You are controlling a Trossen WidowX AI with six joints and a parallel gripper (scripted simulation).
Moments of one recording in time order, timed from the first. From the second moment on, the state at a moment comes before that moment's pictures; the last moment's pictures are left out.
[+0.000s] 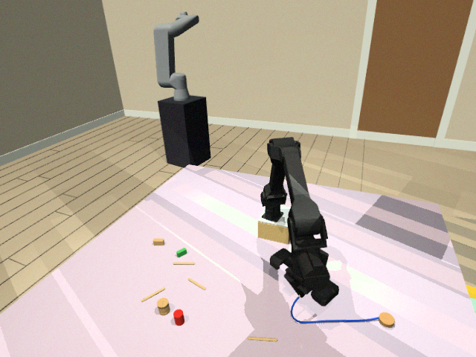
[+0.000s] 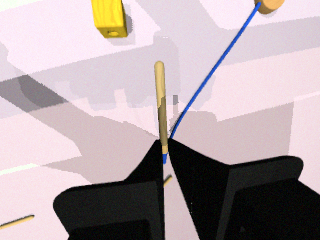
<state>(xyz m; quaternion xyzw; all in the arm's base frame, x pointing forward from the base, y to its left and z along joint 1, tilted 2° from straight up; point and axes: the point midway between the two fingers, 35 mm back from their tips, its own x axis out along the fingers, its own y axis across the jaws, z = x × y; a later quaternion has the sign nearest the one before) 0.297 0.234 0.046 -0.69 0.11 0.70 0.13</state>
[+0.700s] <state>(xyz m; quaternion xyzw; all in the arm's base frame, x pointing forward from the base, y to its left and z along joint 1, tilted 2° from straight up) 0.290 0.238 0.027 -0.72 0.12 0.67 0.13</state>
